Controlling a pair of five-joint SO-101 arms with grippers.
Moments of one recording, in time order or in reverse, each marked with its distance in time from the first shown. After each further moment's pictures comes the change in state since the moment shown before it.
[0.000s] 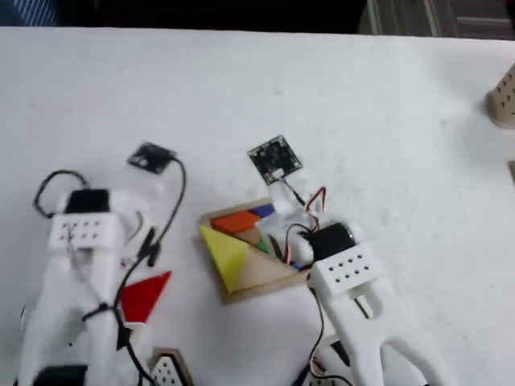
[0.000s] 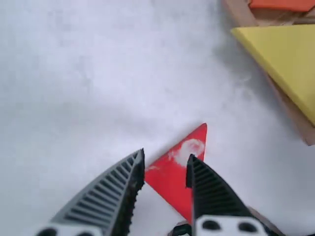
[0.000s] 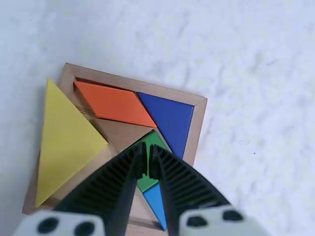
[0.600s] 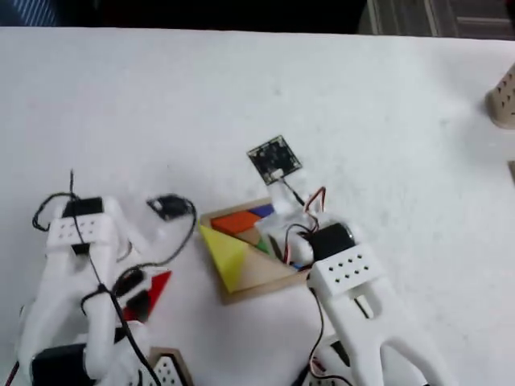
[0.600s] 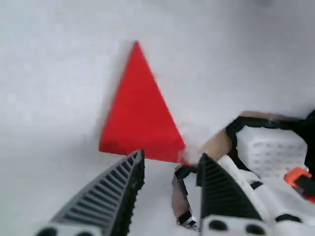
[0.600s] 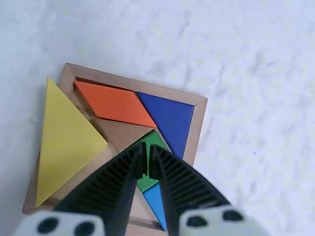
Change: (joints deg) left arm -5.7 6.5 7.9 6.9 -31.5; right arm 0.0 0.0 0.0 0.0 0.0
